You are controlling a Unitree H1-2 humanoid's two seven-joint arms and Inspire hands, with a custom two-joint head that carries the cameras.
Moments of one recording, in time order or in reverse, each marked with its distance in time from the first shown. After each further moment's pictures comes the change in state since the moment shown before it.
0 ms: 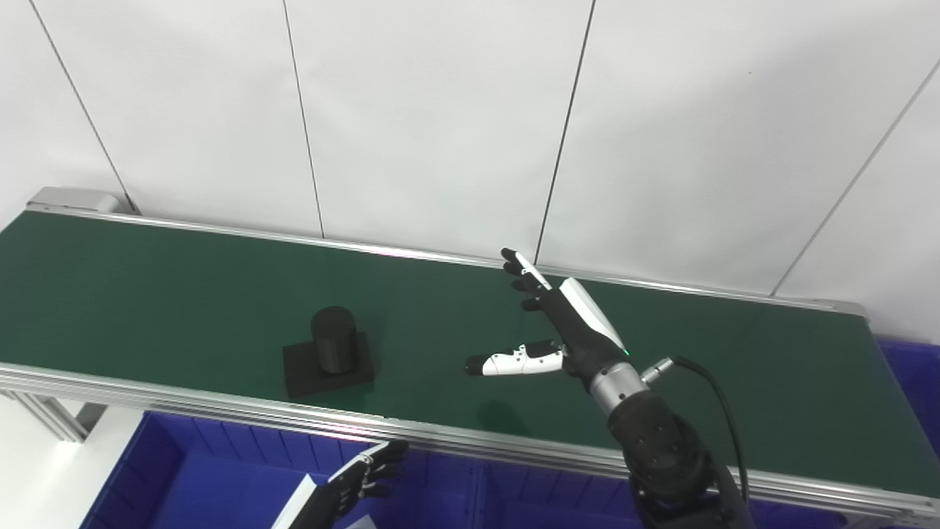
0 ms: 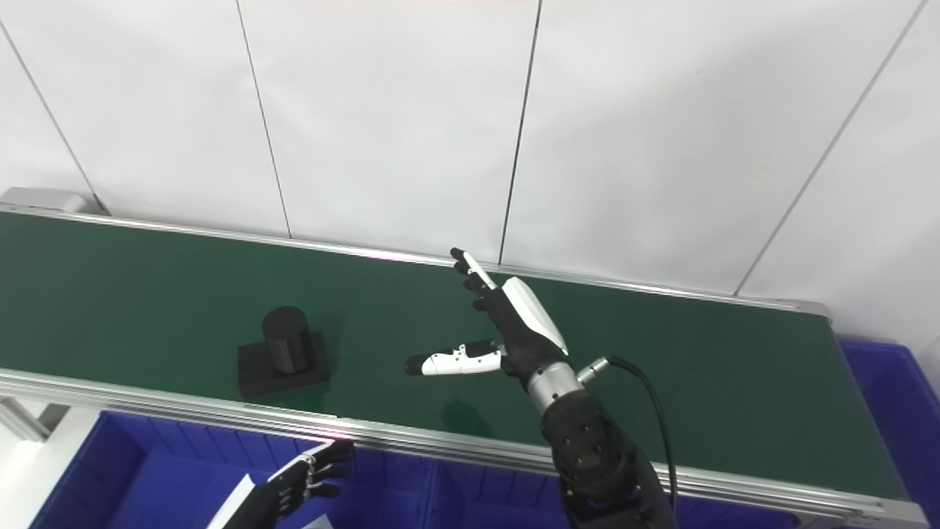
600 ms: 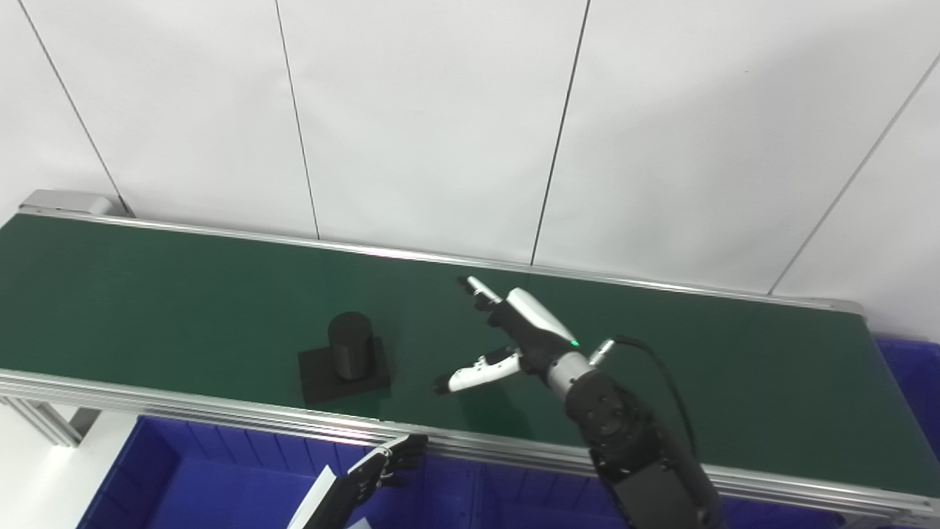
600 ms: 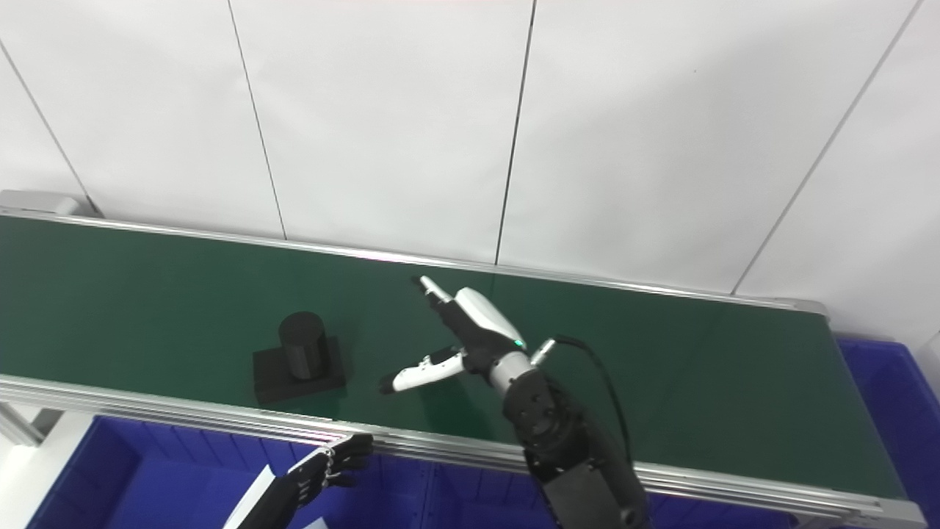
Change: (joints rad) left arm -0.027 -0.026 -0.016 0.040 0.052 -0.044 0.010; right arm -0.129 0.013 0.141 0.267 -0.038 -0.052 0.017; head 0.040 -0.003
